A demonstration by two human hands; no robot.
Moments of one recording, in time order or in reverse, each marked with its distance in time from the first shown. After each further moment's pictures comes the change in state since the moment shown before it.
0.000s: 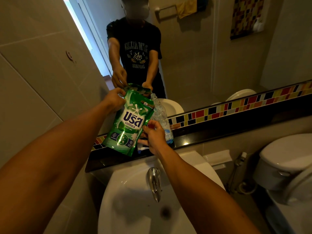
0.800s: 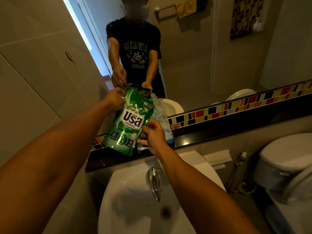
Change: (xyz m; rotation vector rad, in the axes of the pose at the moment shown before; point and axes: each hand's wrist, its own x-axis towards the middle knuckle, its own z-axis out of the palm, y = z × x) left_hand 0.000 0.002 0.000 0.029 -0.011 -0.016; right_hand 0.002 0.003 0.001 0.006 0.007 0.004
